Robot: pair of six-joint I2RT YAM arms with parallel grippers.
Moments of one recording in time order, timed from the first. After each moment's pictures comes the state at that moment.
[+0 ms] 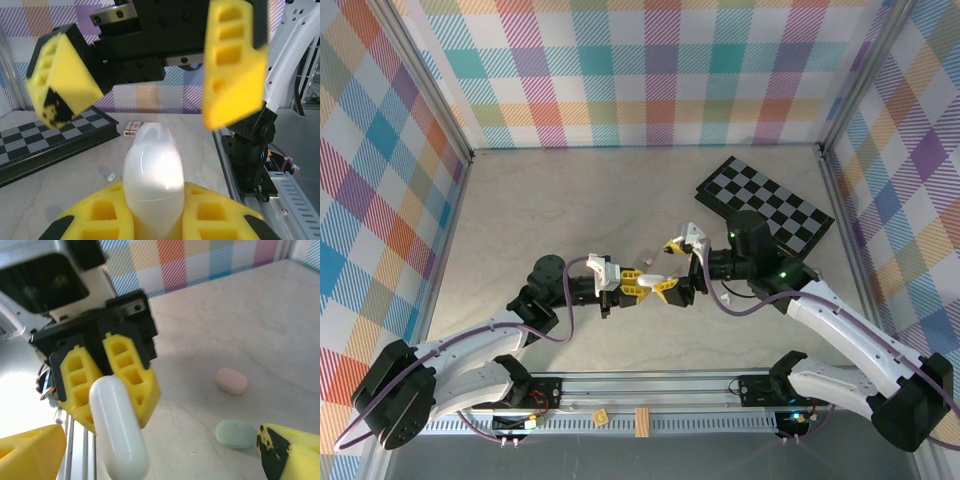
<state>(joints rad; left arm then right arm) -0.71 1.04 0.41 0.61 0.75 0.06 0.67 1.03 0.87 -0.34 -0.69 -0.19</state>
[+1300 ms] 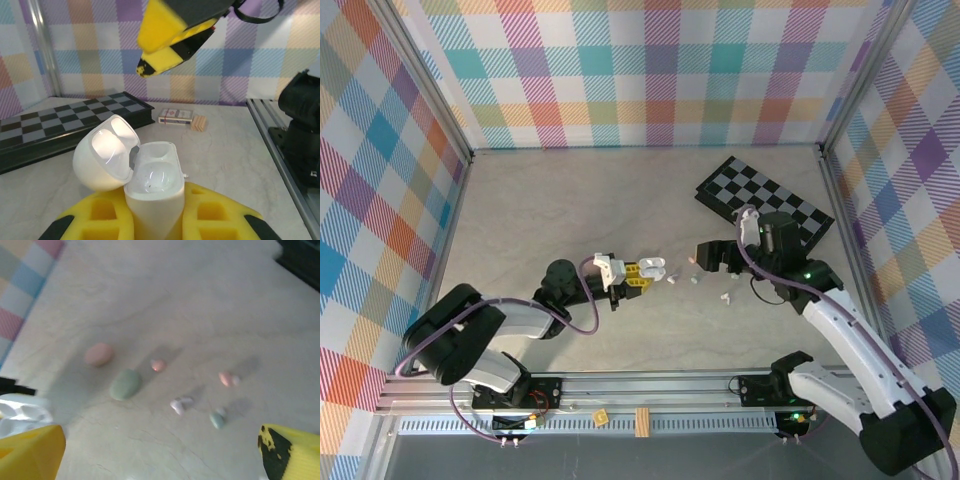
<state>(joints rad) -0.65 1.47 0.33 1.17 0.70 0.05 0.38 0.94 0.83 -0.59 -0.28 0.37</state>
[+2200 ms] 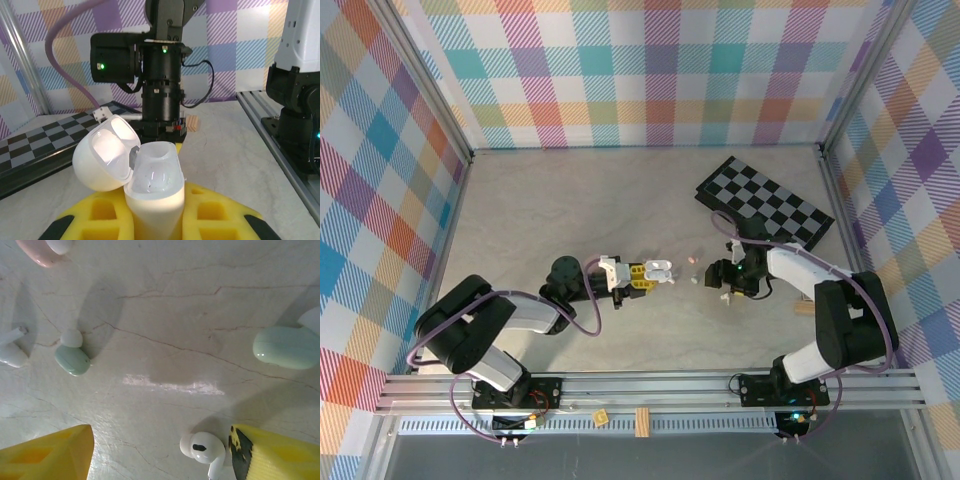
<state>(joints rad) -0.65 1.52 0.36 1.21 0.76 0.13 0.26 1.48 0.78 -0.65 -0.34 0.37</state>
